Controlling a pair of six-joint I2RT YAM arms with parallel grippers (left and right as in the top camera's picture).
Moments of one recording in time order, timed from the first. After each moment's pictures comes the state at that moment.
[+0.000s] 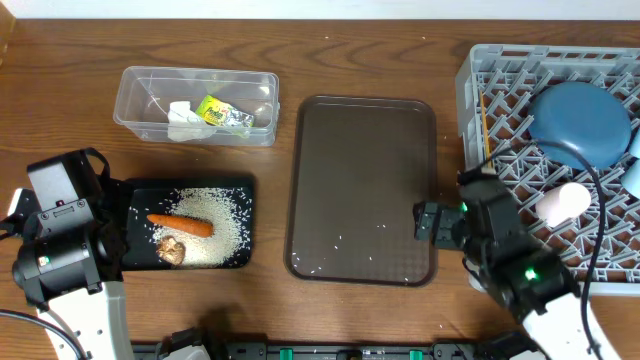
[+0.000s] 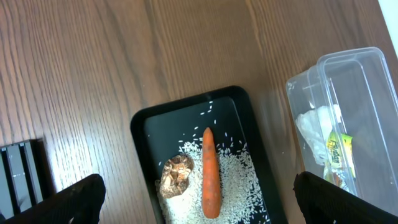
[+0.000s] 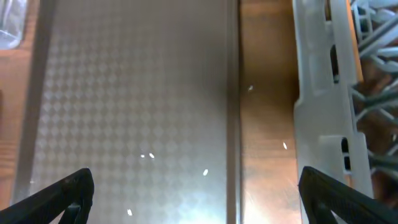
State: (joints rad) left arm 0.35 1.01 1.17 -1.18 -0.31 -0.93; right arm 0.41 0.90 0.65 -0.62 0.08 0.51
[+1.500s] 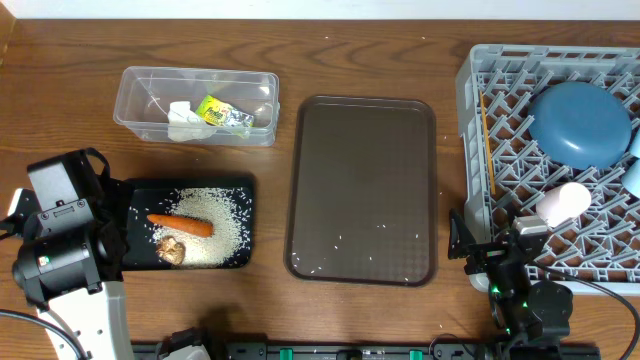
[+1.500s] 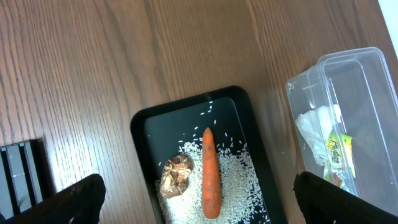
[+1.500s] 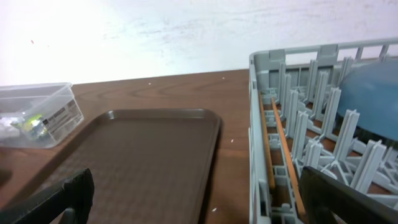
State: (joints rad) left arm 0.35 1.01 1.17 -1.18 -0.31 -0.93; right arm 0.04 0.02 0.05 -0.15 -0.16 0.17
